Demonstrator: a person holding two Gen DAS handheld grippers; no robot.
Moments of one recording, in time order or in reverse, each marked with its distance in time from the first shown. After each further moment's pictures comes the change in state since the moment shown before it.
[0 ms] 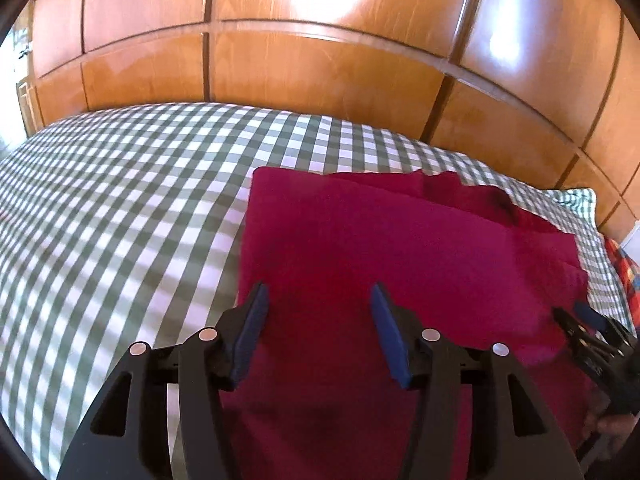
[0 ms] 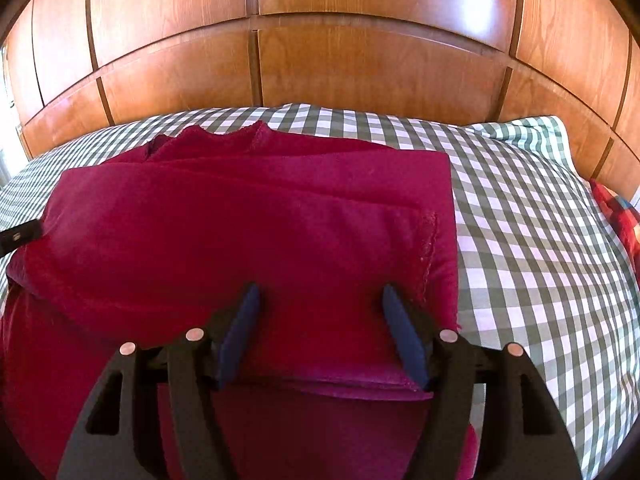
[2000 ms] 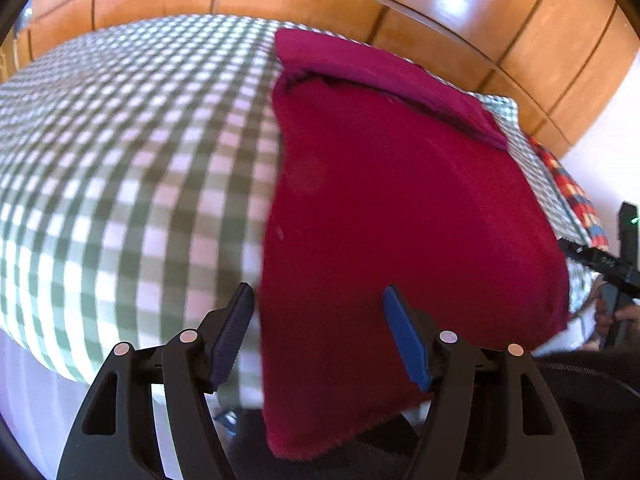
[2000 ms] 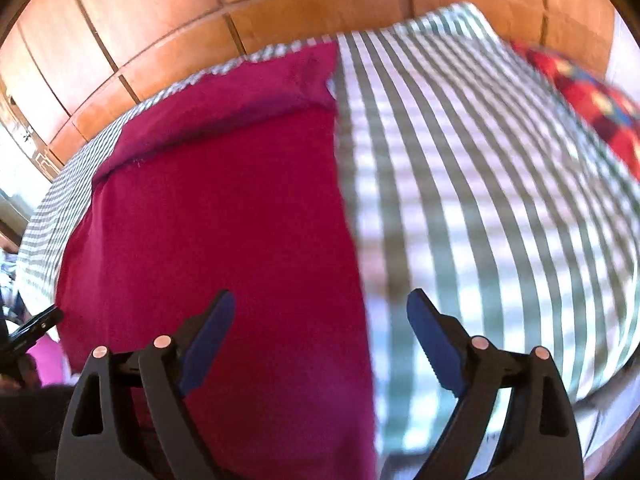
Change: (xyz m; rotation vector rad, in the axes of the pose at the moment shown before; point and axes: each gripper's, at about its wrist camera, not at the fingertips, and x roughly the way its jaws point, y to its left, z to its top) left arm -0.149 0.064 -0.186 0.053 0.224 -0.230; right arm -0.167 -0.081 -0.171 0.221 0.235 0.173
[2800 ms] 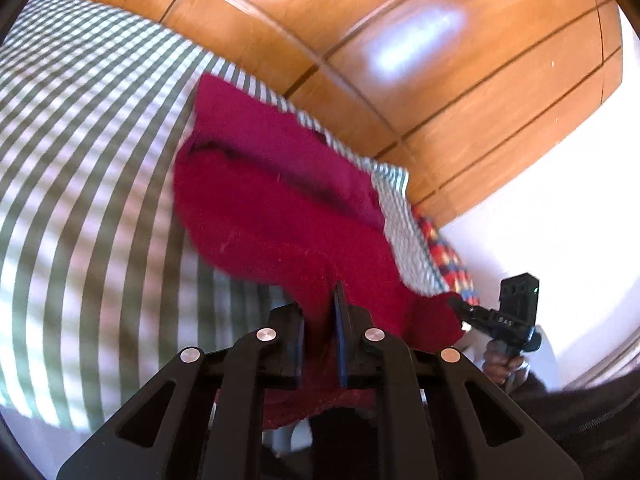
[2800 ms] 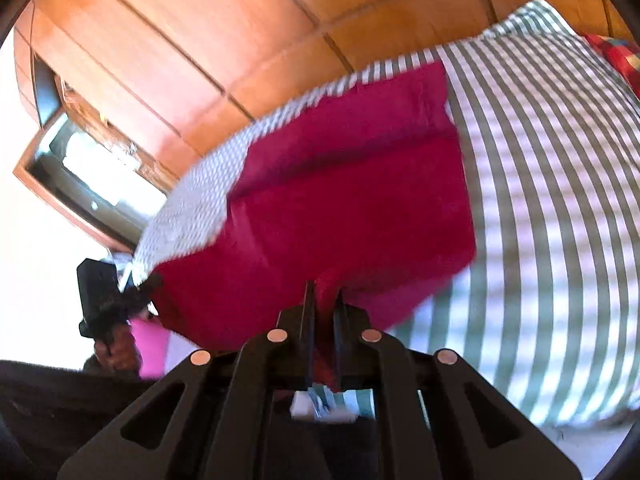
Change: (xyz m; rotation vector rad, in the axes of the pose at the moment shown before) left arm -0.035 0.005 0.057 -0.169 -0.147 -0.477; right arm -0.050 0.034 0.041 -0.006 -0.076 0.423
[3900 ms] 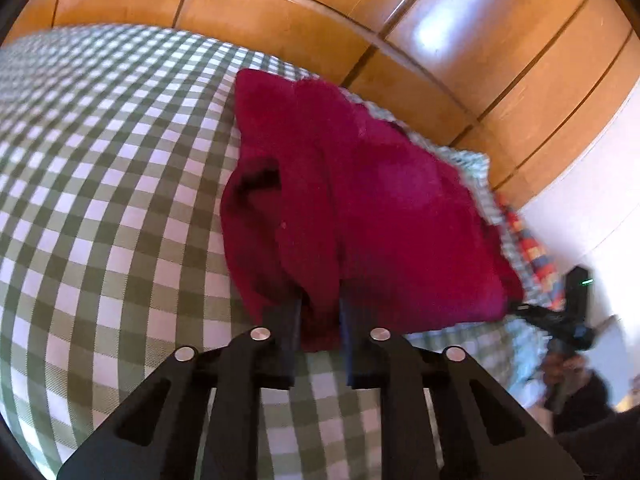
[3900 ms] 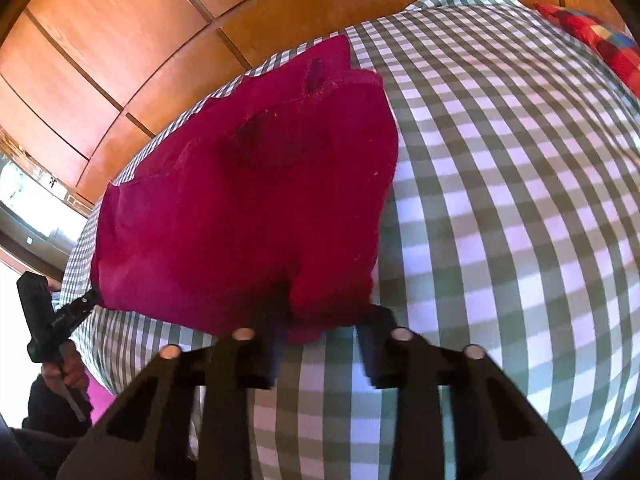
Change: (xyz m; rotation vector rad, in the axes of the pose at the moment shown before) left arm 0.071 0.053 0.055 0.103 0.065 0.230; right arm 0.060 -0.072 0.010 0.080 0.009 -0.272
